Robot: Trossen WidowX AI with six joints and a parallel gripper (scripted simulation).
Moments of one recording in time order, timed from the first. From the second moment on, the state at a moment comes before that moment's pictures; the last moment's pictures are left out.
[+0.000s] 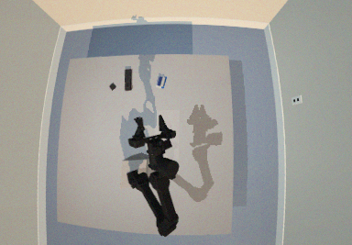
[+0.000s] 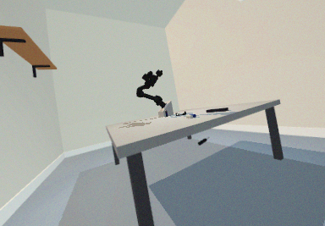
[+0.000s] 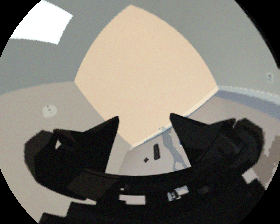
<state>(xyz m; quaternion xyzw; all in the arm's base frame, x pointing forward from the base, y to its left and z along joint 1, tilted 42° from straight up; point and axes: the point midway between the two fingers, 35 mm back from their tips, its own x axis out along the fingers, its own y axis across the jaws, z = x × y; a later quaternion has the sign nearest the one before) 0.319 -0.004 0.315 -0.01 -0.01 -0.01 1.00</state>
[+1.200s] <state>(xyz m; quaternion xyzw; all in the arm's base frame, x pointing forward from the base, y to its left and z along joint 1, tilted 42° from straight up) 0.139 -0.086 0.091 0.08 0.52 -0.55 0.65</state>
